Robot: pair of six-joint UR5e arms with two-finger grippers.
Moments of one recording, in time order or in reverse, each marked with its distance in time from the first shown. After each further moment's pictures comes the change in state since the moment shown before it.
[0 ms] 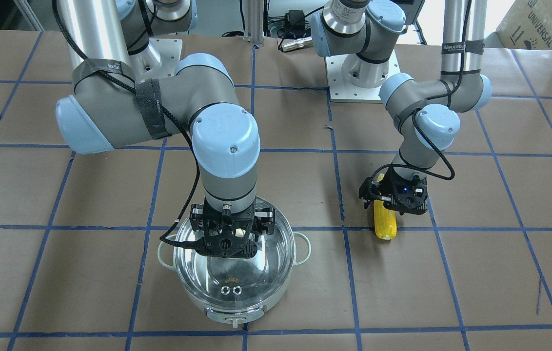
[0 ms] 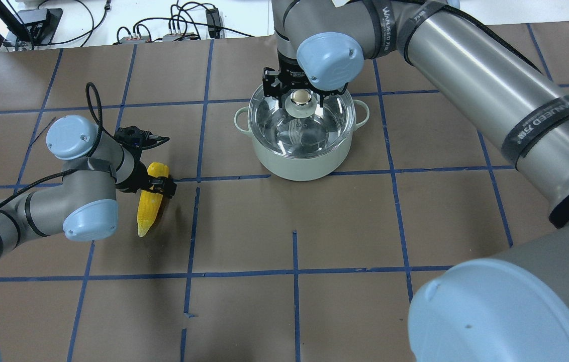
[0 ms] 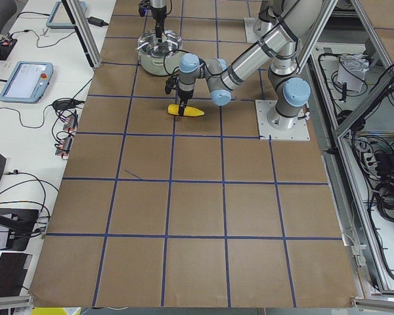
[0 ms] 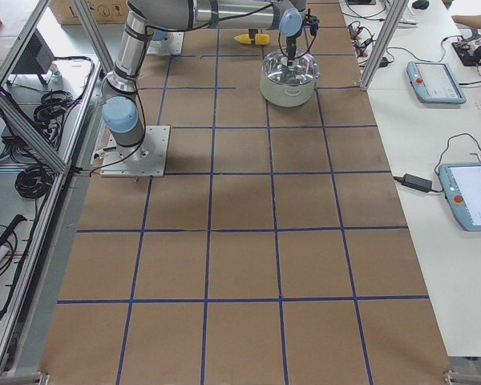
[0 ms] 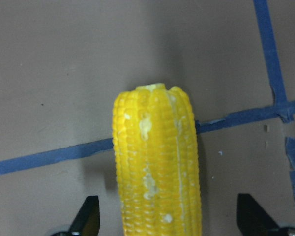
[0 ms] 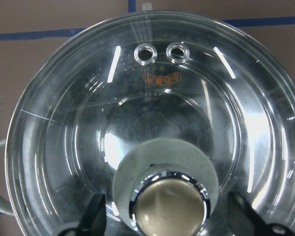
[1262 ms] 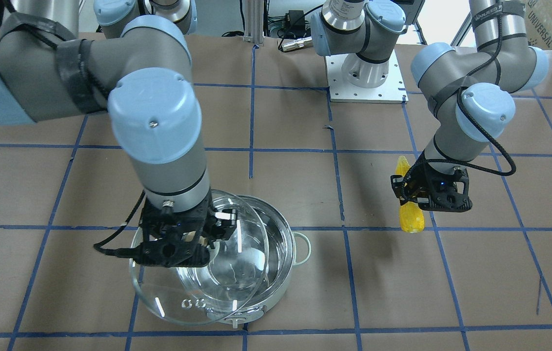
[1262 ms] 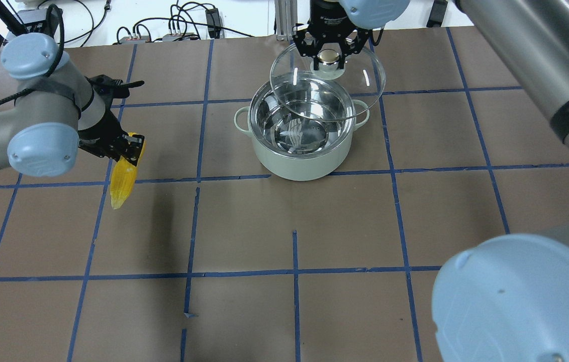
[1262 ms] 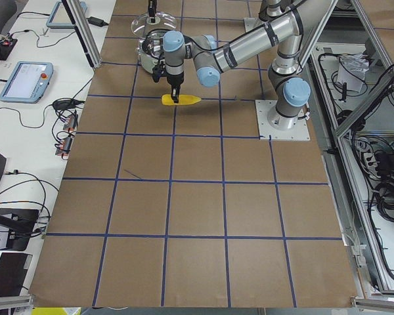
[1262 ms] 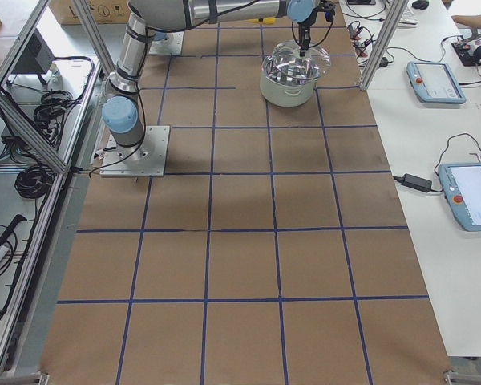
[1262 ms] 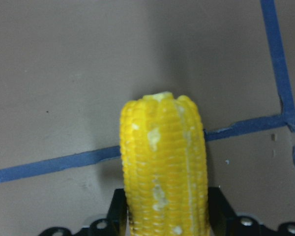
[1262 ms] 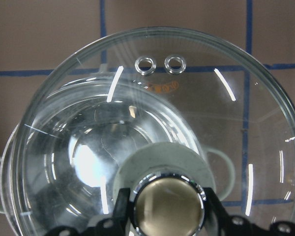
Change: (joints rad) left arm -0.025 0.092 0.321 -0.510 0.076 -0.176; right arm -0.128 -0.022 -0.163 0.162 0.006 -0.169
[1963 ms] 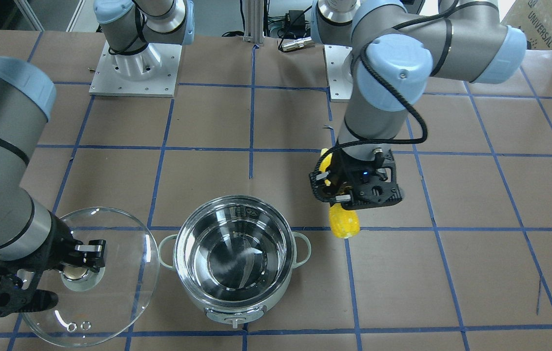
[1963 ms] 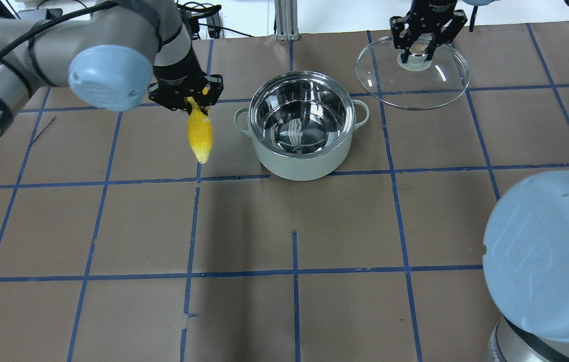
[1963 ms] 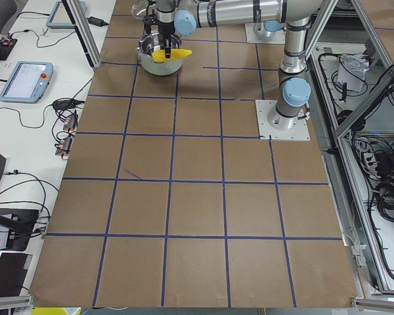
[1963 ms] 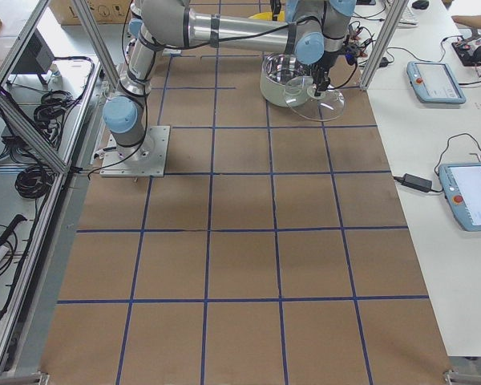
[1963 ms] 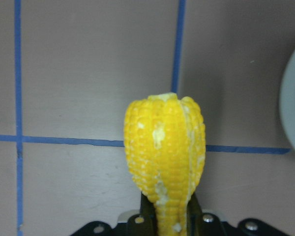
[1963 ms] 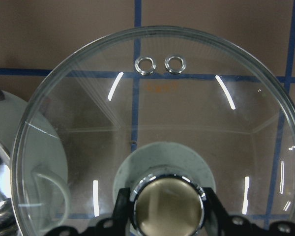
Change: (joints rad) left arm -0.352 -0.121 0.386 -0.215 -0.010 -0.527; right arm -0.247 0.006 0.052 0.021 -0.010 -0.299
